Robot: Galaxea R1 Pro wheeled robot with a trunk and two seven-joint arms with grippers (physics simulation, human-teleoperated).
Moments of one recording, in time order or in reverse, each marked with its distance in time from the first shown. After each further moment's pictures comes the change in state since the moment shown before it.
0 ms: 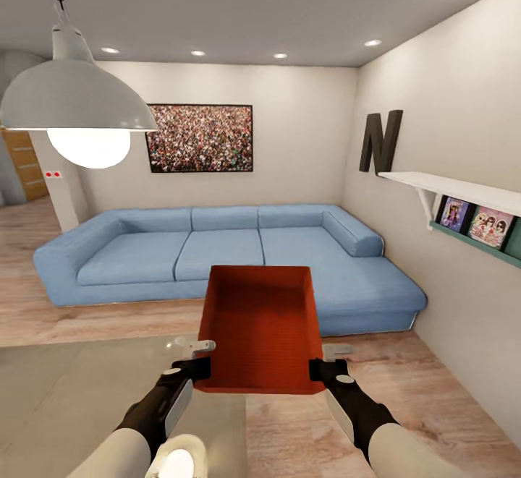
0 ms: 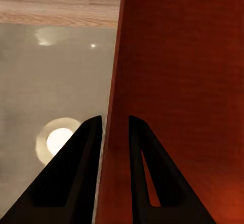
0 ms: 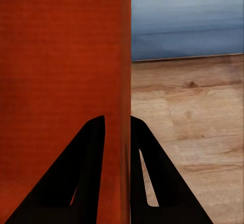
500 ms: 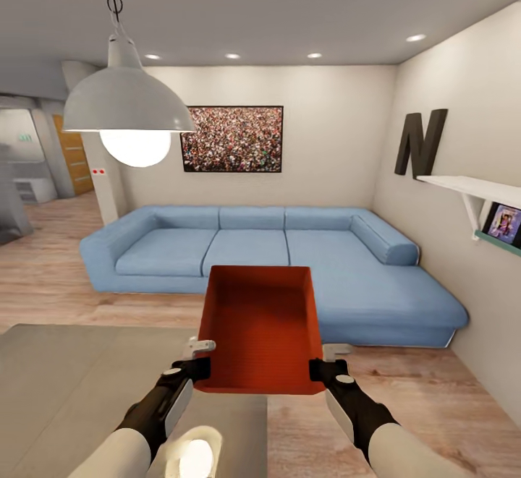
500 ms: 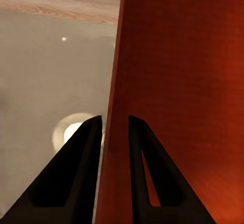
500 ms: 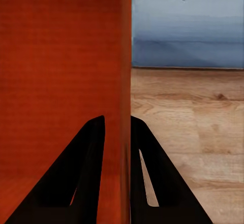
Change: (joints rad) left arm 0.000 0.000 0.000 0.000 0.000 0.001 0.001; right arm 0.000 0.000 -0.001 0.000 0.001 0.001 0.000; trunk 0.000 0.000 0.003
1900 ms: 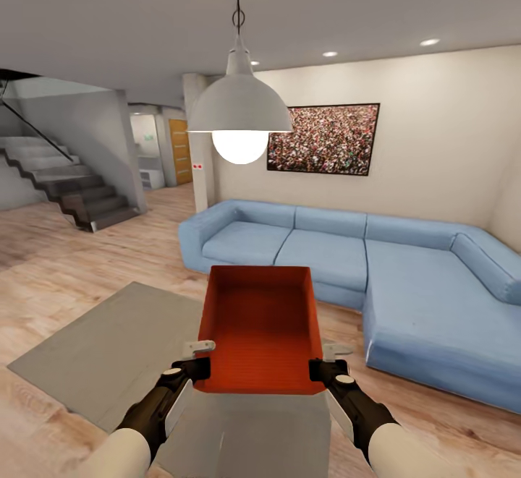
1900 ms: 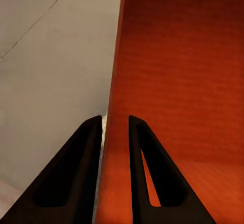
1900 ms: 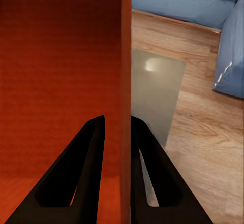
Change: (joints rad) left arm 0.000 0.001 0.000 0.000 0.002 0.000 -0.001; right arm 0.000 0.000 0.000 0.000 0.000 0.000 0.000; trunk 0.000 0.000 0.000
